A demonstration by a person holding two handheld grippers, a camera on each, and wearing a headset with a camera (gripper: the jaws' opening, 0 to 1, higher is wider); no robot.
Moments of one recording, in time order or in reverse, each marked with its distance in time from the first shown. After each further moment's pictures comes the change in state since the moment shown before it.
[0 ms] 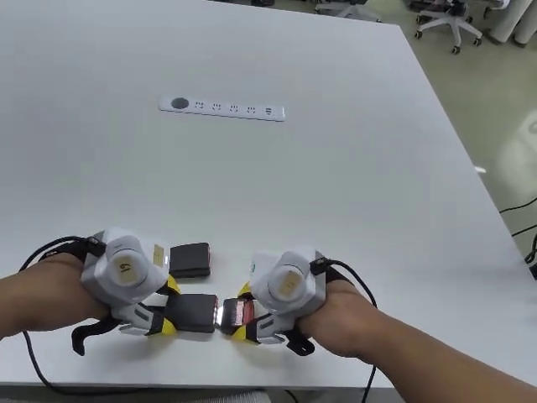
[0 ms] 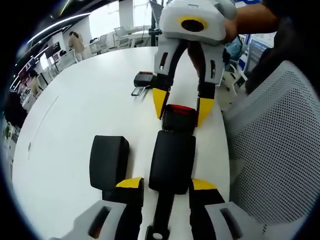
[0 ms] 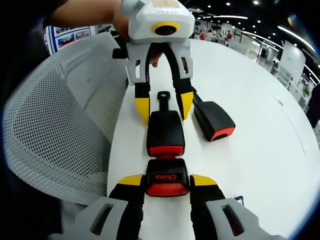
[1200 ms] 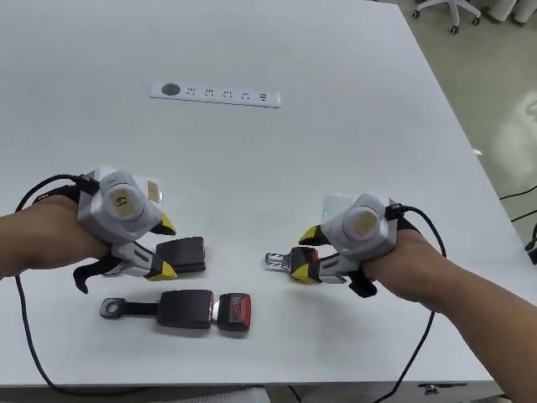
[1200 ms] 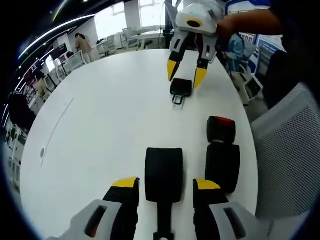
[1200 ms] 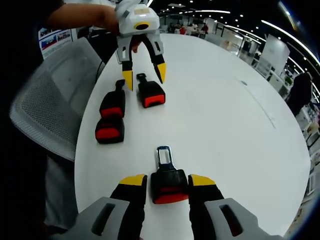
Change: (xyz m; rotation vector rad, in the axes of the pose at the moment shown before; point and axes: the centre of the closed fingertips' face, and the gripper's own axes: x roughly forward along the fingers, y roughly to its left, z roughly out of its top) left arm 0.002 0.077 0.007 0.024 0.020 0.066; right arm -0.074 -0.094 -0.058 0.066 0.064 -0.160
